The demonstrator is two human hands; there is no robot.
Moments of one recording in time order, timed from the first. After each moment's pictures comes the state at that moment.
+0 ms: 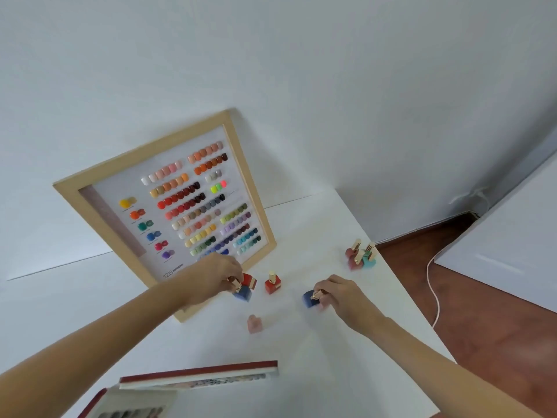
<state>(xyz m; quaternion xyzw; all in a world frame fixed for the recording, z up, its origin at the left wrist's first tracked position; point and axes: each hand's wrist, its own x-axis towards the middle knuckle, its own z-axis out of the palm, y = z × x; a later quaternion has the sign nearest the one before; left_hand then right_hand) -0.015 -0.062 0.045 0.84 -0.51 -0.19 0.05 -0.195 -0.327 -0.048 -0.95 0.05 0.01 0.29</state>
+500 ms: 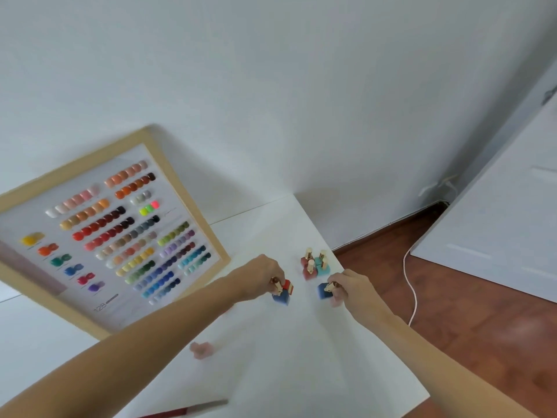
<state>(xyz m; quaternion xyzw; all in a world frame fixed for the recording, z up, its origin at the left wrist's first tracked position) -0.060 -0.264 0.013 0.81 -0.52 -0.27 0.05 -0.239 -0.449 -0.042 -0.93 0.17 -0.01 0.32</state>
